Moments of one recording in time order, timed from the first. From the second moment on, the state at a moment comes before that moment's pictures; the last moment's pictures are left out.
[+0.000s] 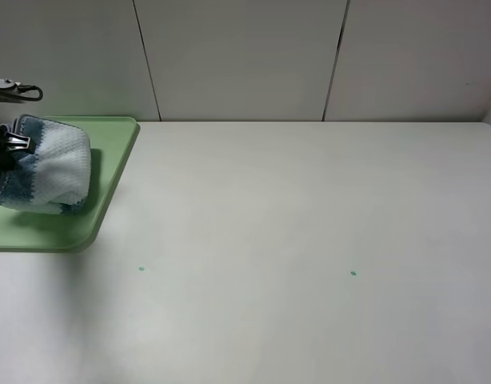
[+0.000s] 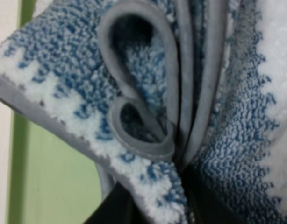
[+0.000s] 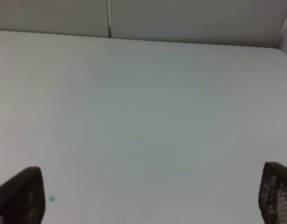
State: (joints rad) left arm 0.24 1.80 -1.02 0.14 0.29 0.09; right arm 0.18 0.00 -0.50 -0.08 1.03 0.03
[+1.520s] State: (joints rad) left arm 0.24 1.59 -1.00 0.18 0.40 0.12; right arm 0.18 0.00 -0.50 -0.08 1.03 0.03
